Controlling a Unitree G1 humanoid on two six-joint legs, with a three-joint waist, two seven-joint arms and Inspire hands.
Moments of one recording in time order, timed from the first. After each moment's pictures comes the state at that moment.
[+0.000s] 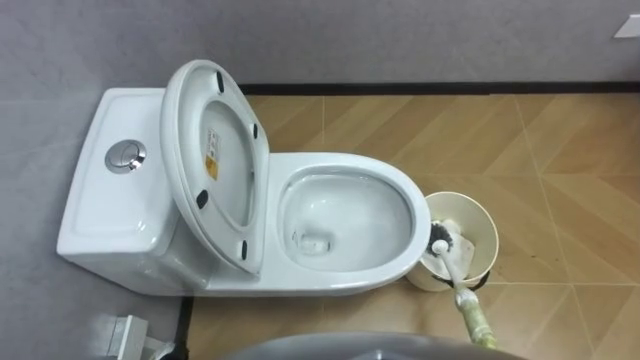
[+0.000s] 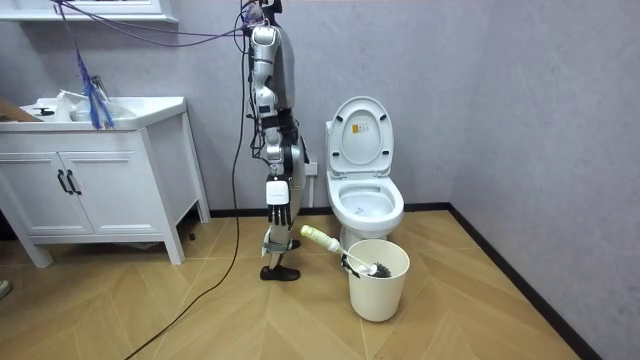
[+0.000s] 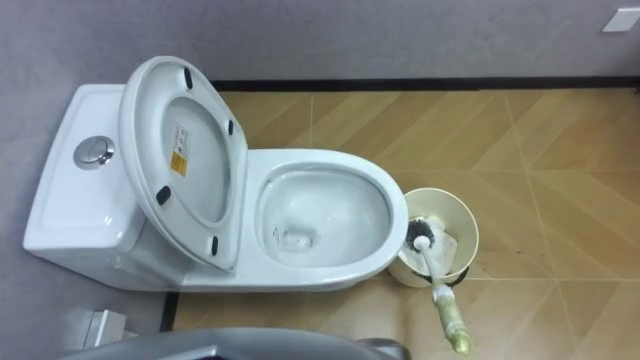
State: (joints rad) left arm 0.20 0.14 0.04 1.10 0.64 0.15 0.10; right arm 0.19 -0.19 -0.12 1.25 -0.01 0.13 -0.13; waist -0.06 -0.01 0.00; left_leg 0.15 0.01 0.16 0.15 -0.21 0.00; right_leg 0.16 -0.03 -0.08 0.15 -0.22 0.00
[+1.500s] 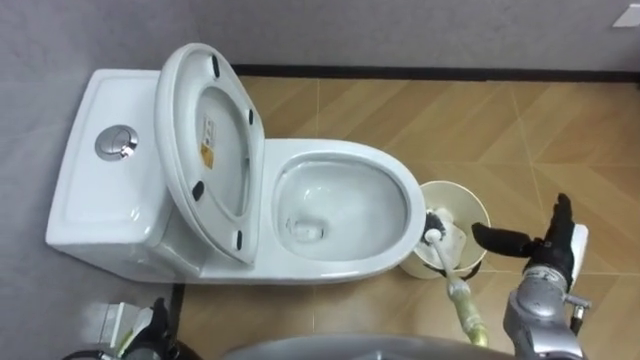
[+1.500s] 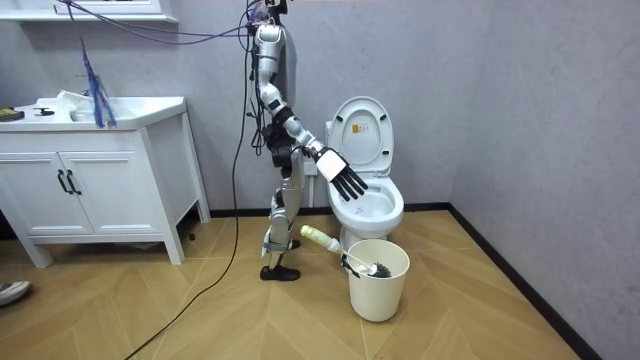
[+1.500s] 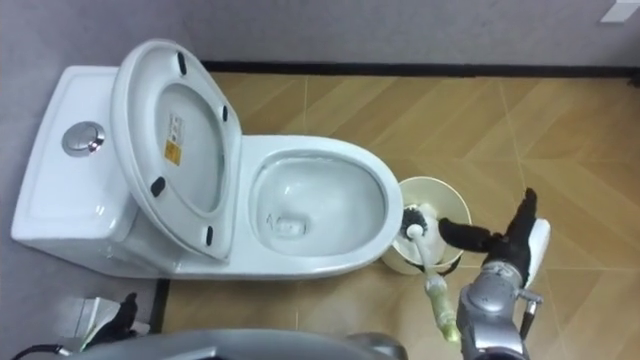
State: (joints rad) left arm 0.19 0.22 0.03 1.04 0.50 -0.02 0.19; right arm 0.10 -0.21 -0.08 0.81 0.11 -0.15 -0.45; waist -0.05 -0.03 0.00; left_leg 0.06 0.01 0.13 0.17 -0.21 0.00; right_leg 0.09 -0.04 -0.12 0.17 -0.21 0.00
